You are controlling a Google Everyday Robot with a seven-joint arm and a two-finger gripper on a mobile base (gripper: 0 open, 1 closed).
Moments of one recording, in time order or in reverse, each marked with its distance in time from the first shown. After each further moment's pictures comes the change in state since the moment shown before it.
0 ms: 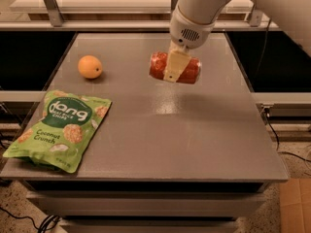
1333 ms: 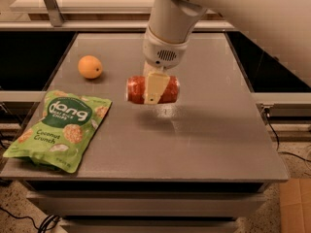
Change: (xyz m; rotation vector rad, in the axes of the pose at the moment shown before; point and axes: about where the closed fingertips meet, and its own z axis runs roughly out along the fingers) arm -0.042 0.069 0.024 -0.140 -0.013 -0.213
